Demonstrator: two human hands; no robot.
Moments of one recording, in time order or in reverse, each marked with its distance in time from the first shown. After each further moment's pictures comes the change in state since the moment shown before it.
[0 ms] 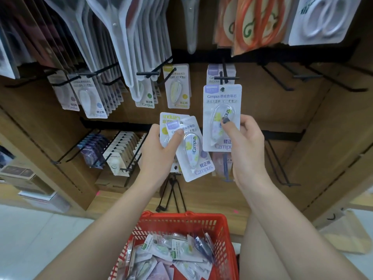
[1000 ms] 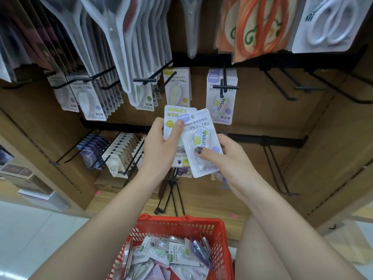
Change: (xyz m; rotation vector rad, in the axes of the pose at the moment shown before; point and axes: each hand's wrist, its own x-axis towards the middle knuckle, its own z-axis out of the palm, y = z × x) left_hand 0.024 0.020 0.016 -0.040 0.047 -0.002; right_hand 0.009 0.011 -0.007 -0.105 -0.434 0.199
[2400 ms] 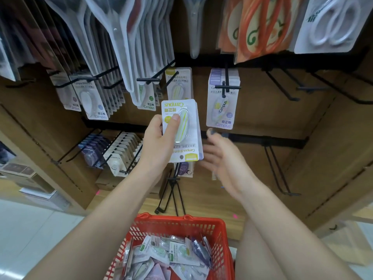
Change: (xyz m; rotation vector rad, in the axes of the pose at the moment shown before) left_hand 0.004 0.008 -0.006 -0.158 -0.003 -0.133; right_hand 0.004 -0.001 0.013 0.219 0.125 0.209
